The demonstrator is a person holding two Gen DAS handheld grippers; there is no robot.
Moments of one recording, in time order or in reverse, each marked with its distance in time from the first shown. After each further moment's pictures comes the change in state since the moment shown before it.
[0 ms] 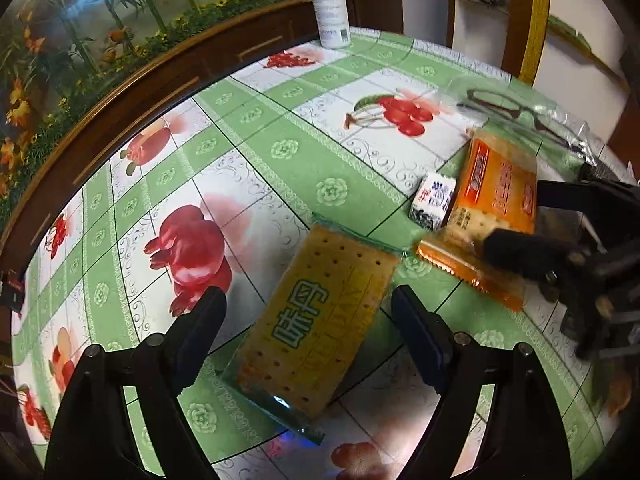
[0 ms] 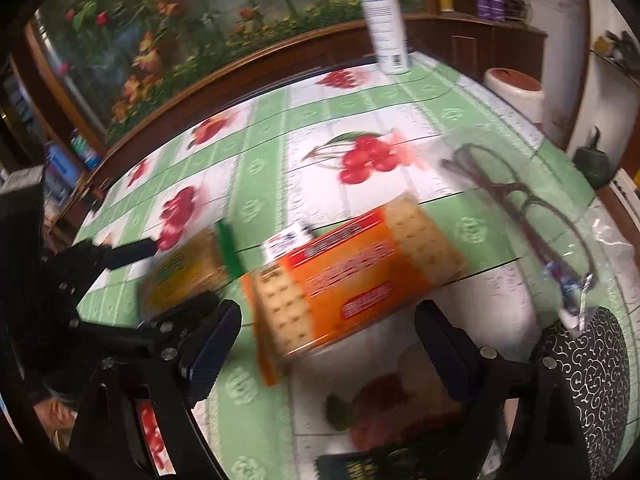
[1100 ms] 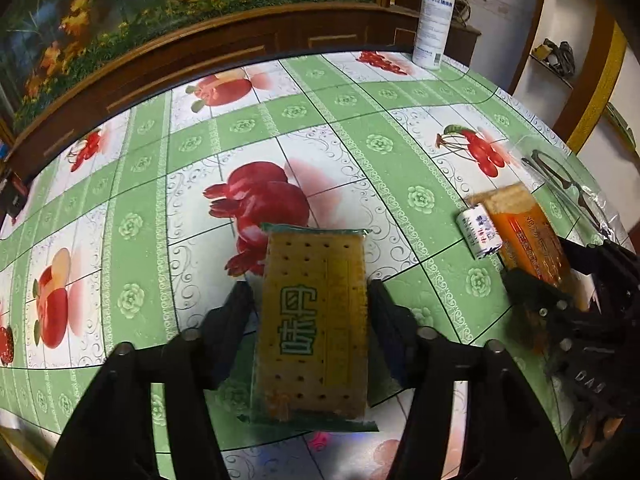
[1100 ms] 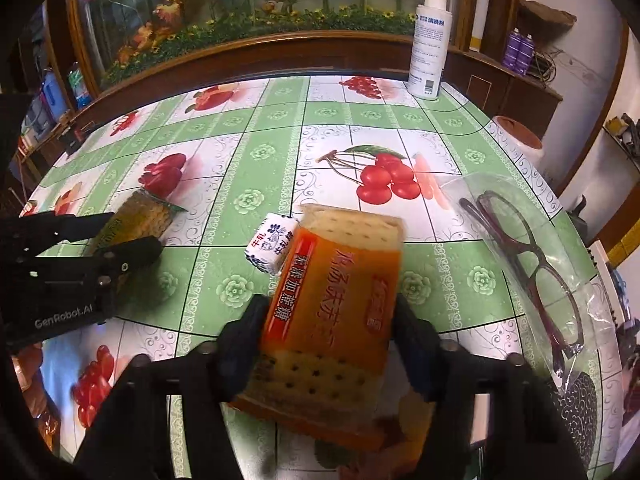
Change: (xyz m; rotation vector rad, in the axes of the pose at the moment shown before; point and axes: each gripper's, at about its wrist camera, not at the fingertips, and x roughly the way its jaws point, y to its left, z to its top) left arm -0.002 0.049 -0.020 -0.292 -0.007 0.030; right arm 0.014 0.036 0.000 -0.254 0.005 -0.100
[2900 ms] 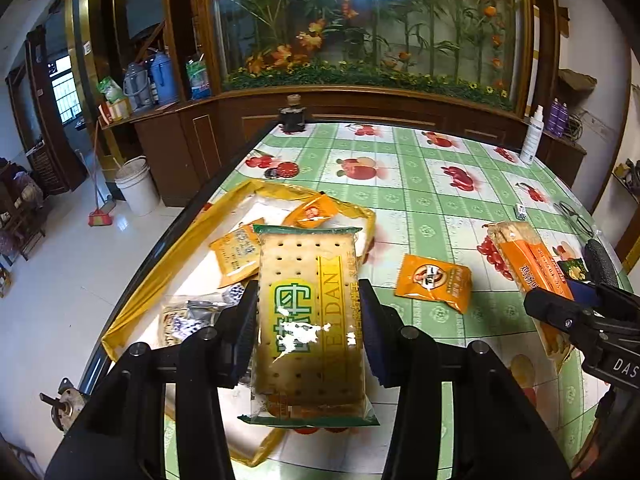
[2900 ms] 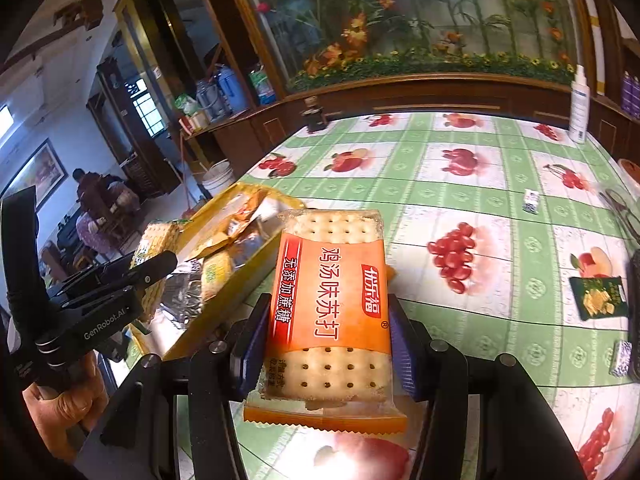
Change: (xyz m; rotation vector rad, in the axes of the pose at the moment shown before) left arm -0.268 0.074 -0.253 -0.435 -0.238 0.396; right arm -0.192 0.167 -0.136 -0.218 -0.110 0.518
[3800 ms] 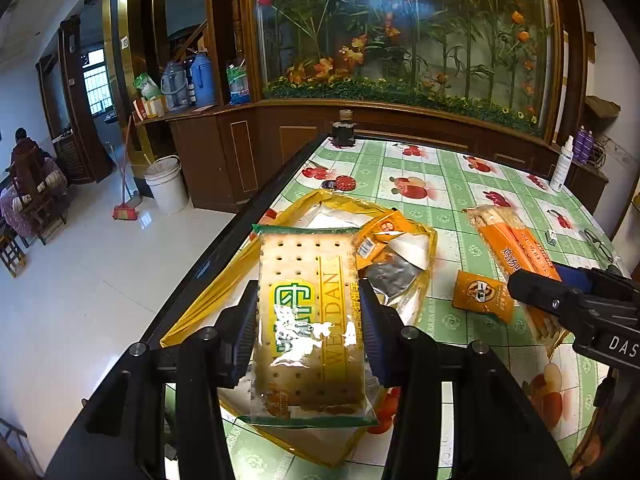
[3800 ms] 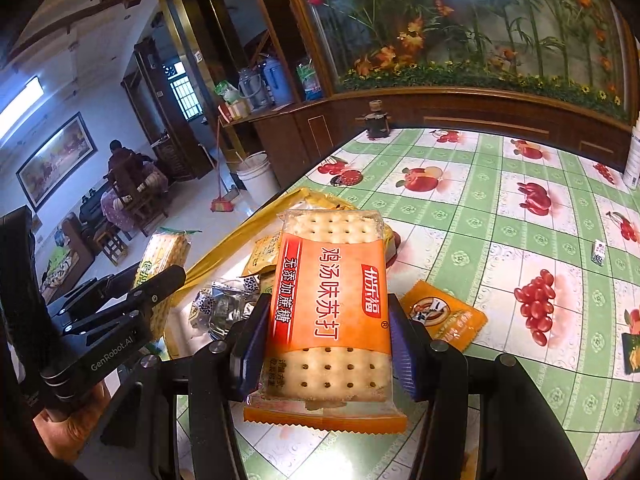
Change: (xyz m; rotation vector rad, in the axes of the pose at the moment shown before) left arm -0.010 0.062 -0.006 -0.076 -0.048 0.076; right arm 0.040 0.064 0.030 -0.099 0.004 0.088
